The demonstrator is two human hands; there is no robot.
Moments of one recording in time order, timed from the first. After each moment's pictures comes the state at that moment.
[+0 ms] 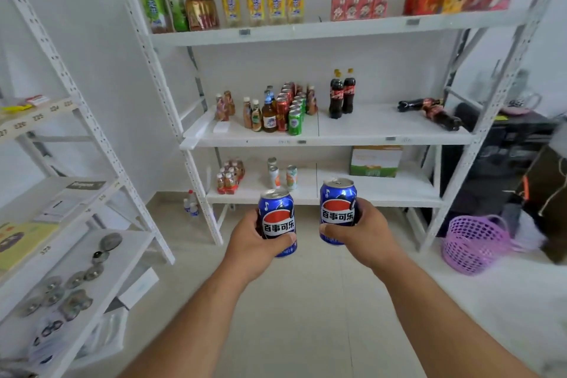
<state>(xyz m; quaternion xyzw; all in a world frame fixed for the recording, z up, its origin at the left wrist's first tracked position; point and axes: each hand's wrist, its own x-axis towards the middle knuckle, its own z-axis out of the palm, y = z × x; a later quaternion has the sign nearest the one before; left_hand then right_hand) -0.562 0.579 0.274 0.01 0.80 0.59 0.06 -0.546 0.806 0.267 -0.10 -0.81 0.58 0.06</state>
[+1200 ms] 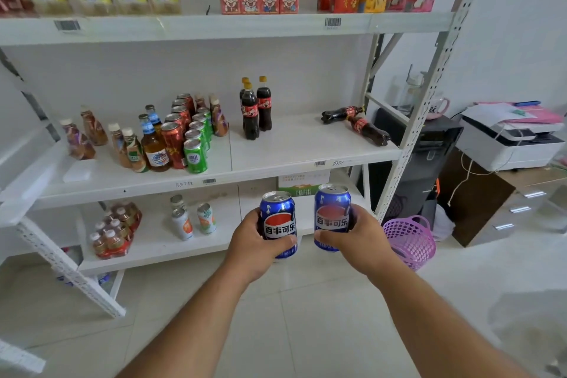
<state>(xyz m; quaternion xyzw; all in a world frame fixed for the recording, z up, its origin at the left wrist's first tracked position) -0.871 0.816 0.227 0.11 0.78 0.60 0.16 -0.776 1.015 0.244 -0.23 -0.80 0.54 0.12</state>
